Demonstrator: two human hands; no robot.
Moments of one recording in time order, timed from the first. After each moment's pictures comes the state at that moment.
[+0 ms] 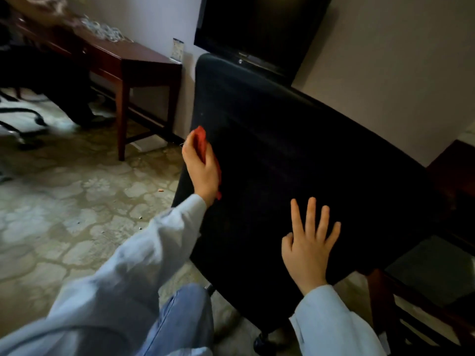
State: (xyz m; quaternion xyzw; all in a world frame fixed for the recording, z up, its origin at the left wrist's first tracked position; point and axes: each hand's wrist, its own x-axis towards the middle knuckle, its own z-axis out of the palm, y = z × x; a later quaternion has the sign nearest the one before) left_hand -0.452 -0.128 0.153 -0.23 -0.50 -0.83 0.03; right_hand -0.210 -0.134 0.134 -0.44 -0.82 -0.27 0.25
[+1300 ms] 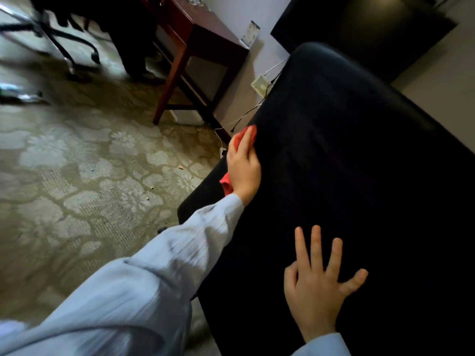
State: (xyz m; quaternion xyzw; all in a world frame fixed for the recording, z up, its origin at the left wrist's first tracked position) left_hand -0.509 -0.046 0.115 -0.14 -0.54 -0.83 0.03; right_hand -0.269 -0.086 0.119 -0.27 -0.83 -0.43 0.23
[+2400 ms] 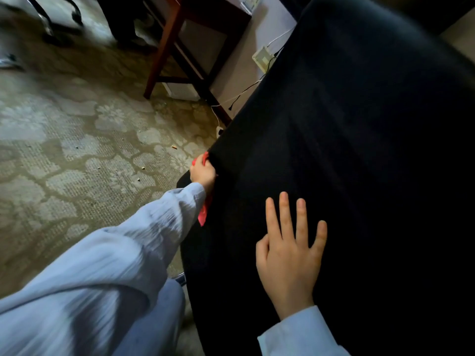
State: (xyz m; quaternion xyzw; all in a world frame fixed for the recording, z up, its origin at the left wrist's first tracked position) left_hand -0.566 -0.010 -0.025 0.01 -0.63 -0.73 -0.24; right_hand -0.335 -0.099 0.126 -0.26 -0.87 -0.38 0.16
